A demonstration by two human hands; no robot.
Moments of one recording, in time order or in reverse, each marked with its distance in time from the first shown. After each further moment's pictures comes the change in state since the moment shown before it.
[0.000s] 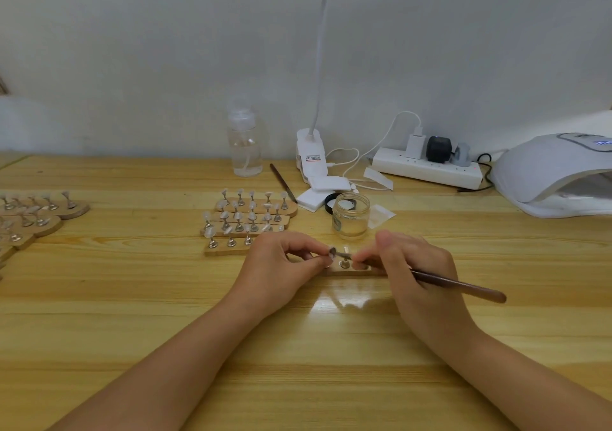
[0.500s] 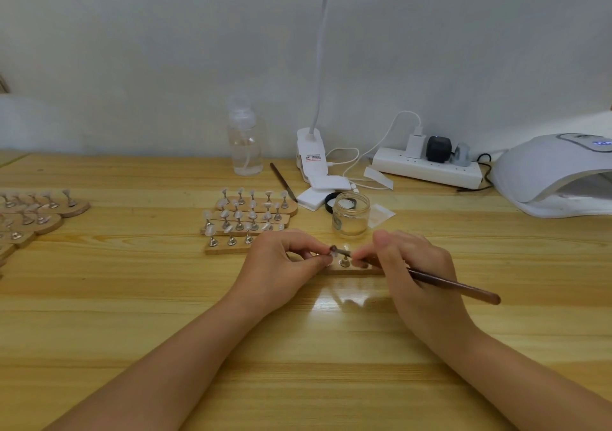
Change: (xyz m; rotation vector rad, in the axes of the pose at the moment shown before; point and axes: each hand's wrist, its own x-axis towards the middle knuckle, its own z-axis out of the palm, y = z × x) left_hand 0.001 -0.003 0.002 0.006 -0.005 0.017; right_hand -0.001 0.000 0.000 -0.048 0.004 -0.024
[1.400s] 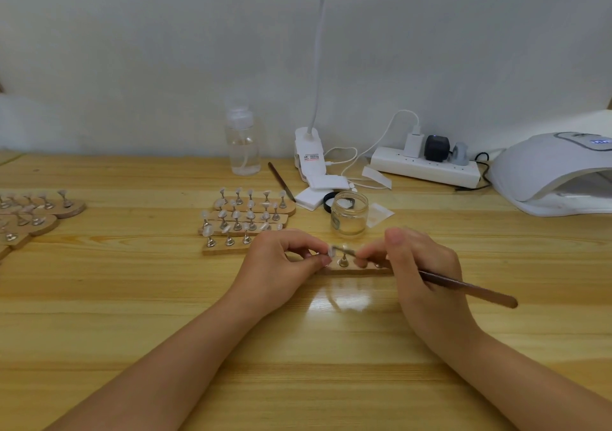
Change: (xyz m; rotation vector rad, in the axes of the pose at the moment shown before) left_hand 0.000 0.002 0.000 0.001 0.014 0.038; right_hand 0.000 0.001 -0.001 0.043 0.031 0.005
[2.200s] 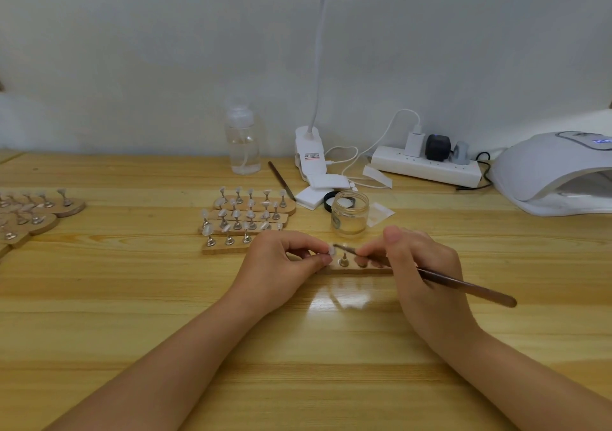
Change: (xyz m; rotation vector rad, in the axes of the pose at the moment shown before) left_hand 0.000 0.000 0.001 -0.016 -0.002 -0.084; right_hand 0.000 0.000 0.001 -0.007 -0.006 0.019
